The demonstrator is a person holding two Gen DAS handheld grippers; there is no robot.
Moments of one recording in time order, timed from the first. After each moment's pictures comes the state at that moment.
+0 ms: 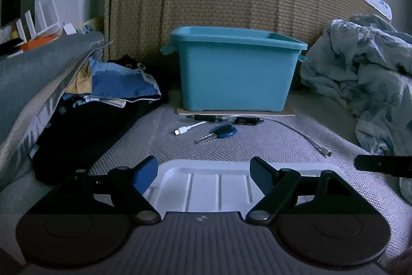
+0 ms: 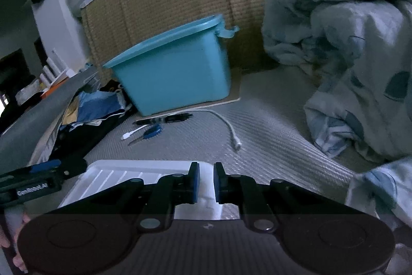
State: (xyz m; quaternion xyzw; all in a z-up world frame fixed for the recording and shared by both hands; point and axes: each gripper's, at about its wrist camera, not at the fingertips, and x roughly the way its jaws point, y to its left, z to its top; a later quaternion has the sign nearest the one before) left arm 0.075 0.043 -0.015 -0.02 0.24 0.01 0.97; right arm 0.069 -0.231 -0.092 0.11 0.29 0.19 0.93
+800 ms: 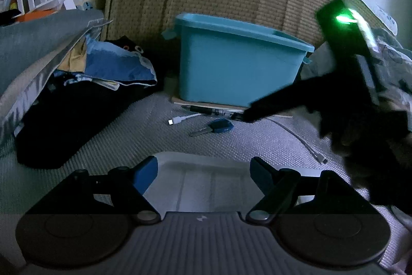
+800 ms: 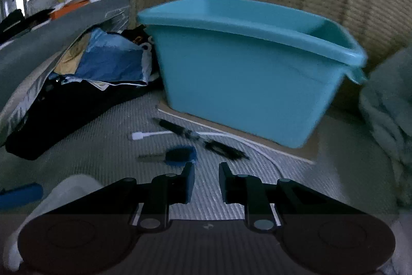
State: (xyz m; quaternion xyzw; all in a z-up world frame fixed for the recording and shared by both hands) left arm 0.088 0.053 -0.025 -0.07 0.26 0.00 0.96; right arm 0.202 -0.086 -0.070 -0.11 0.34 0.25 0.90
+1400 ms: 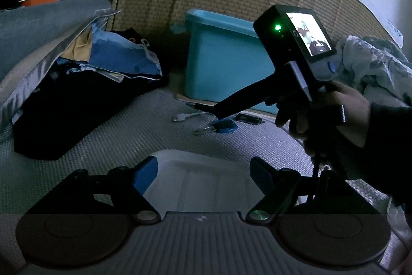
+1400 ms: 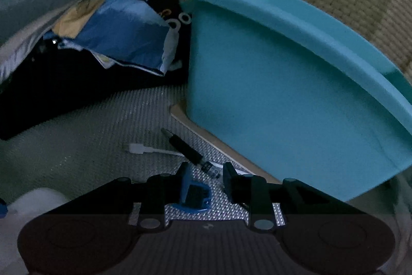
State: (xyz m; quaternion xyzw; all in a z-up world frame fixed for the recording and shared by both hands) left arm 0.092 0.062 -0.027 -0.10 0.27 0.00 0.96; right arm 0.249 -0.021 -0.089 -0.24 0.34 0.28 0.87
